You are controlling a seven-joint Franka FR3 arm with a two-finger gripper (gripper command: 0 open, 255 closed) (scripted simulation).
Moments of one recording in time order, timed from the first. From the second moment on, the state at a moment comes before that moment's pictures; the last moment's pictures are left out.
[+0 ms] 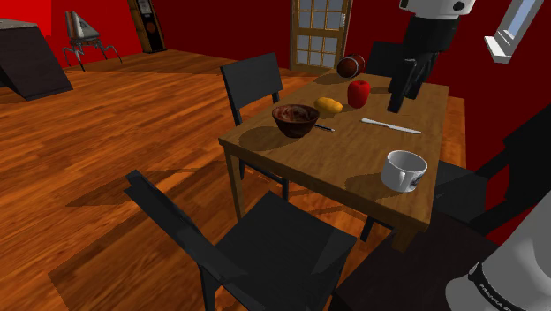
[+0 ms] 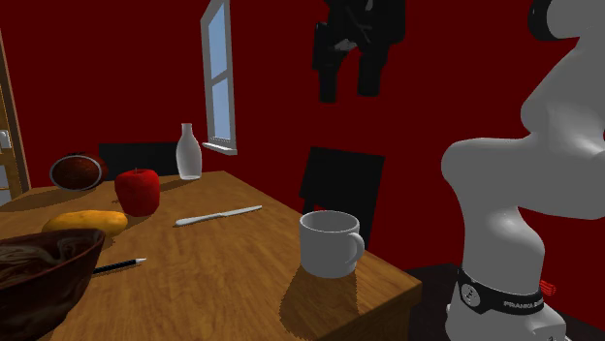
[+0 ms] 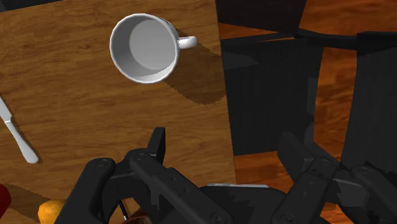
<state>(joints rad) 0.00 -0.75 0.07 -2.32 0.03 1.61 -0.04</state>
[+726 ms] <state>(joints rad) -0.05 -0.76 -0.08 -2.55 -0.04 1.81 -0.21</state>
